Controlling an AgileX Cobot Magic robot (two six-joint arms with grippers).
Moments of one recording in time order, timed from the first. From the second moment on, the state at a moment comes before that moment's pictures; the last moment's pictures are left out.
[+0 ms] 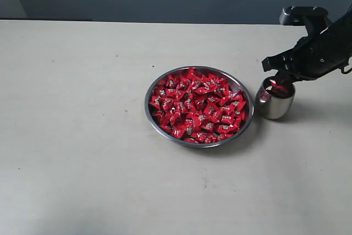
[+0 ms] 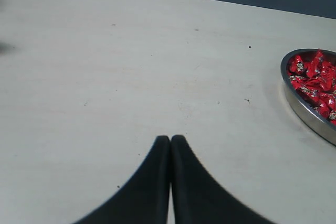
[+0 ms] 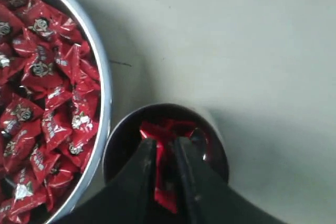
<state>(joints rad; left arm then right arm) 0.25 0.00 -0.02 -0.49 0.52 0.30 0.20 1.76 -1.06 0.43 0.58 -0.46</state>
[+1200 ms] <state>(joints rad) 0.25 0.00 -0.02 -0.49 0.52 0.30 0.49 2.02 -1.35 0.63 0.62 -0.59</state>
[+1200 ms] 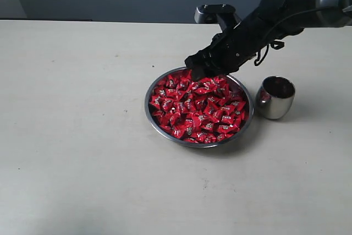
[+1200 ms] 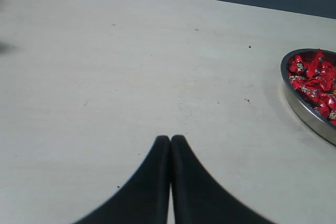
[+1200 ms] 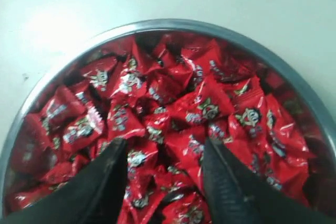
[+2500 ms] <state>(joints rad) 0.25 0.00 -0.02 -0.49 0.52 0.30 0.44 1.77 -1.45 0.39 0.85 -0.43</state>
